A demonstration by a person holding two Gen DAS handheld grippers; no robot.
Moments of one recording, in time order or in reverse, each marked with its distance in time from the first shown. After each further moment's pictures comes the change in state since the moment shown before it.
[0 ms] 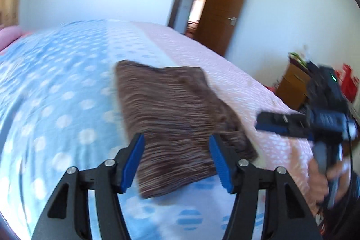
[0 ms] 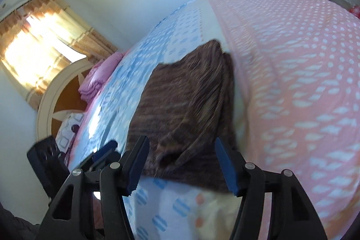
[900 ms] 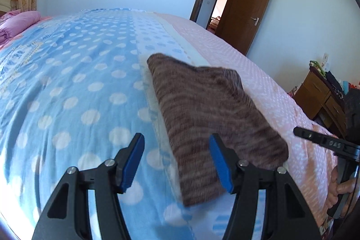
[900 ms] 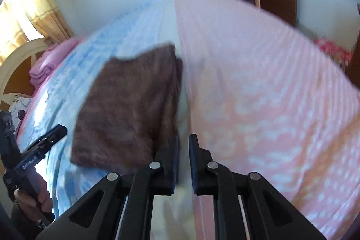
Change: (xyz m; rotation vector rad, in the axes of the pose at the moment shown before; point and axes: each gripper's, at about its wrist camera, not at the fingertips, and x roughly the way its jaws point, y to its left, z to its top) left arm 0.011 0.042 0.019 -0.068 0.037 0.081; right arm -0.026 0.010 0.021 -0.171 -0.088 -0.367
